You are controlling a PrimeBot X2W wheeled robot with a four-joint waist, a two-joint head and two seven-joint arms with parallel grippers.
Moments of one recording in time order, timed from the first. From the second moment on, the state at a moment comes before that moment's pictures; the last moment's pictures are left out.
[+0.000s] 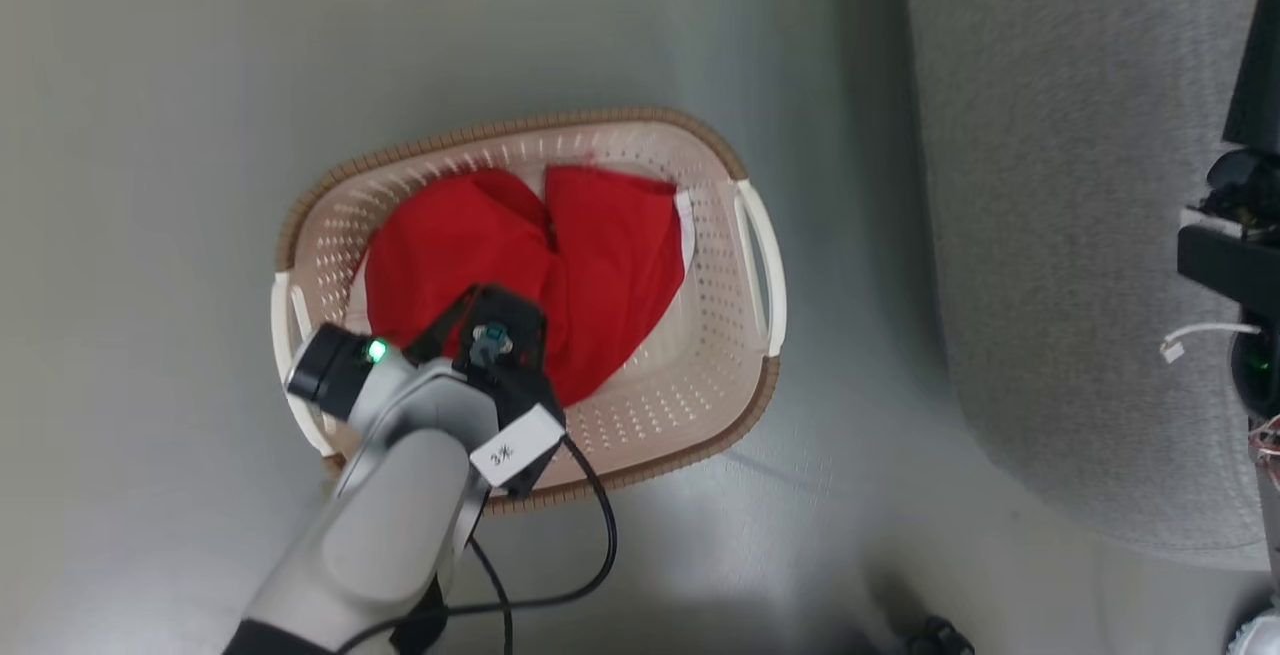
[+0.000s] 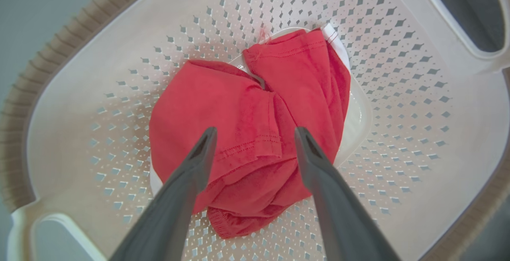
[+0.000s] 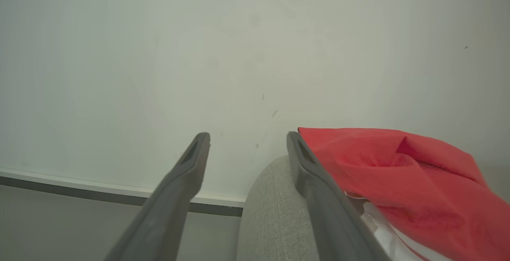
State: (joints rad) left arm -0.69 0.05 -0.53 0.80 -0.12 0.06 0.08; right arm -0.56 -0.31 0.09 -0.22 0.23 -0.05 -0.20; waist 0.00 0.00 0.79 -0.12
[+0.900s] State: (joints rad) left arm -0.92 0.04 -0.60 0.94 -0.12 0.09 0.00; right arm -0.74 -0.29 0.12 -0.25 0.19 -0.05 -0.22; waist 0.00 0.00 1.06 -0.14
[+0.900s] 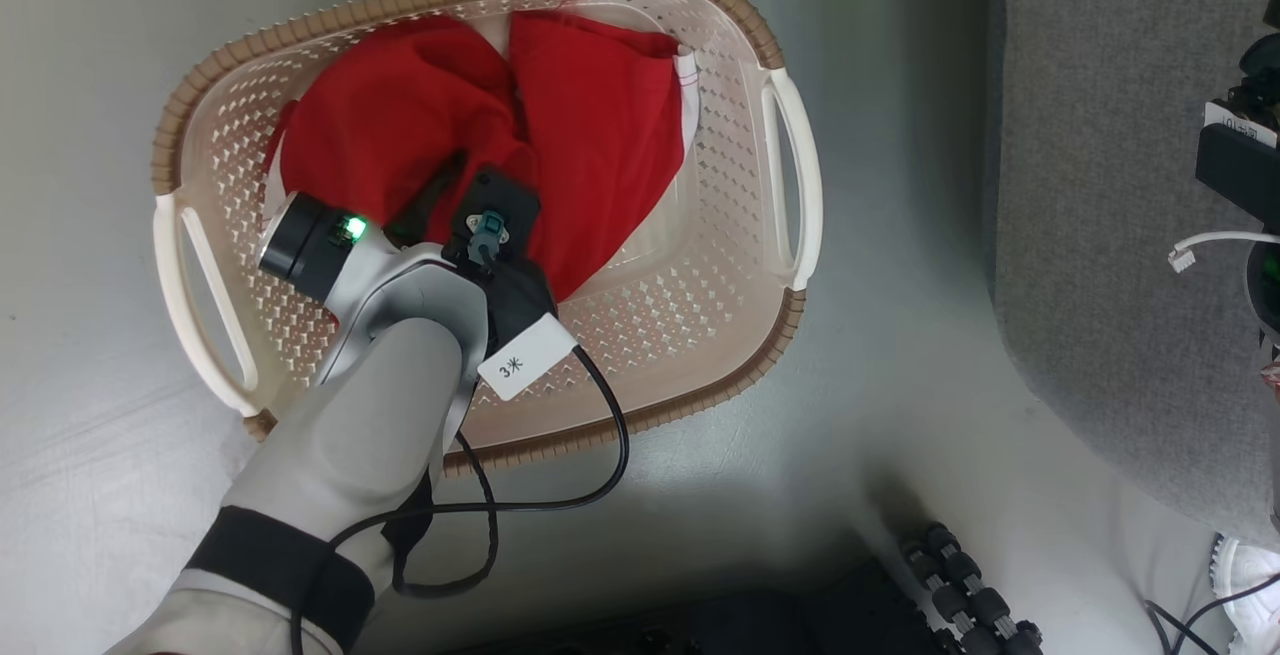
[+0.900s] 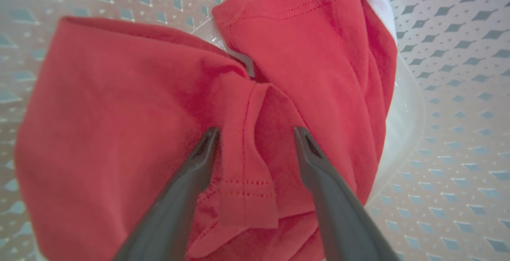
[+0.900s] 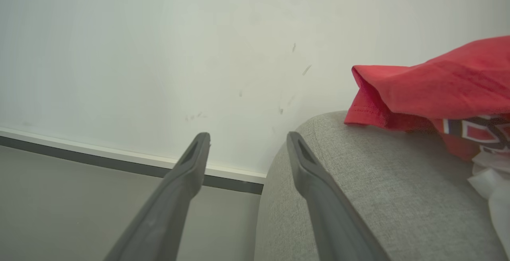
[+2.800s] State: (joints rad) left arm -0.88 0.04 -0.53 0.72 -0.41 -0.04 -0.25; right arm -0.52 -0.17 0.23 0.23 0.21 0.03 -0.26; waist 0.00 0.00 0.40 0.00
